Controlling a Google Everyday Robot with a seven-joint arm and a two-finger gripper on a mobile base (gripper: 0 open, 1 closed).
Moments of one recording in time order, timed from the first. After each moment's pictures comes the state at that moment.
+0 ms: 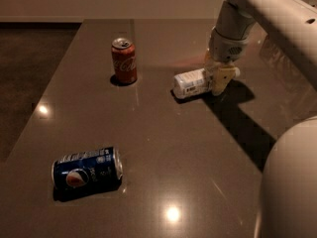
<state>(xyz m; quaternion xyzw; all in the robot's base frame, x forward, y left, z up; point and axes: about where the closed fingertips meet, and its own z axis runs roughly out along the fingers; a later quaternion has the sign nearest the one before) 0.630 -0.180 0.847 -0.76 0.65 0.01 0.06</state>
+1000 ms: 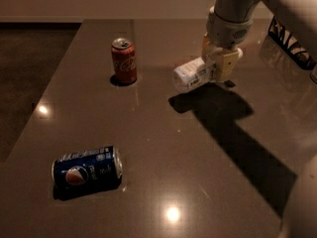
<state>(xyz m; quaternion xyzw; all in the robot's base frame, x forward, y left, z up) 0.624 -0.168 0.904 -0.82 0.57 -0.07 0.08</state>
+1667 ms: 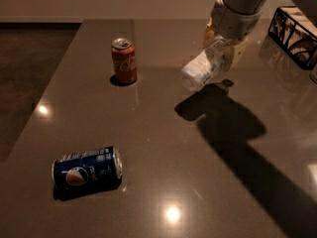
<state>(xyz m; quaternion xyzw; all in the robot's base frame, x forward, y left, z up) 0.620 -0.167 0.943 -0.87 0.45 -0.14 0.12</state>
